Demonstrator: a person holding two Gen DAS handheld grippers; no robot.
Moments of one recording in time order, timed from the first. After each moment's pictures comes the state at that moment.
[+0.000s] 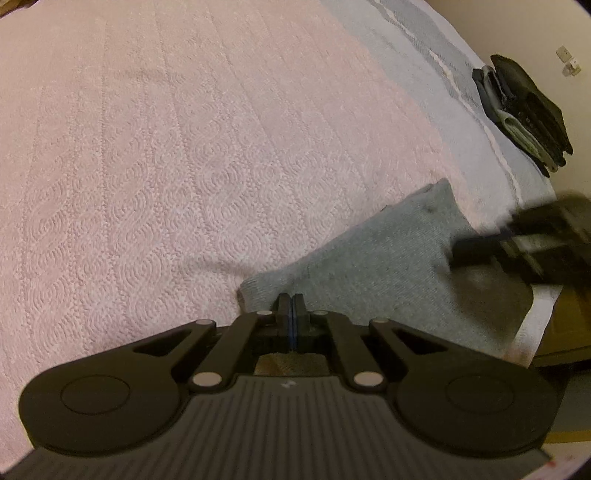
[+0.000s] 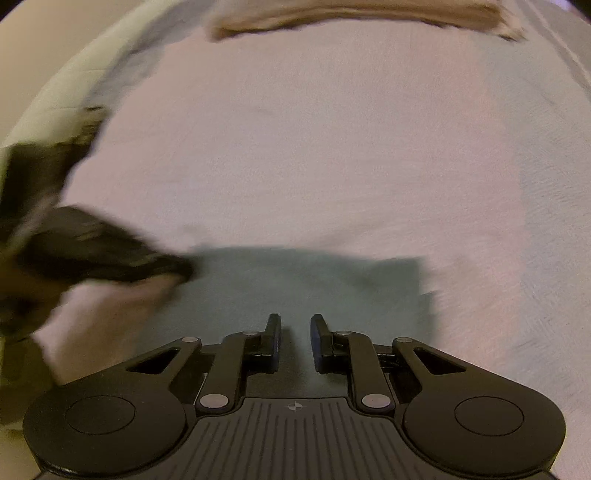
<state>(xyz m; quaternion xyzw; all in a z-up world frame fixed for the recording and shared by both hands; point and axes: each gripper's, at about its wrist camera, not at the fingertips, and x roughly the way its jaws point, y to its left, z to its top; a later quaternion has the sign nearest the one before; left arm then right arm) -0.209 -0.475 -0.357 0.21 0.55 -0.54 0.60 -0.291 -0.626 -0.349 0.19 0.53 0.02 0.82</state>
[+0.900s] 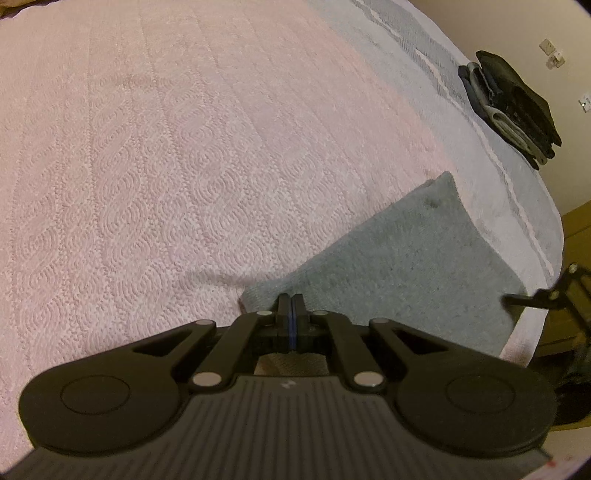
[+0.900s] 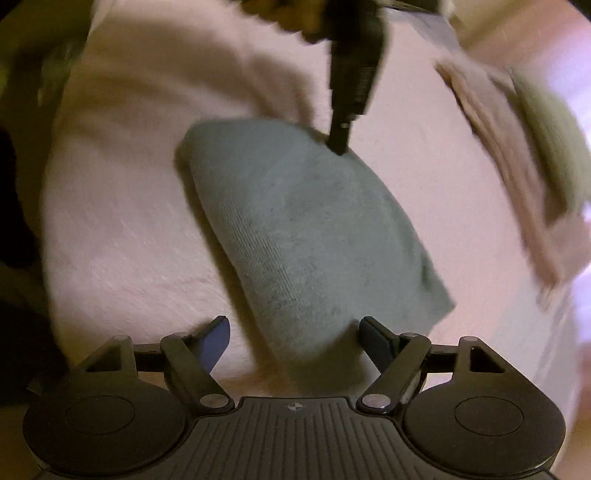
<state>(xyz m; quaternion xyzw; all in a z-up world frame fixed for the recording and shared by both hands) -0.202 -0.477 -0.366 0.21 0.54 -0.57 0.59 -0.400 -0.518 -0.390 -0.37 0.48 0.15 0.78</state>
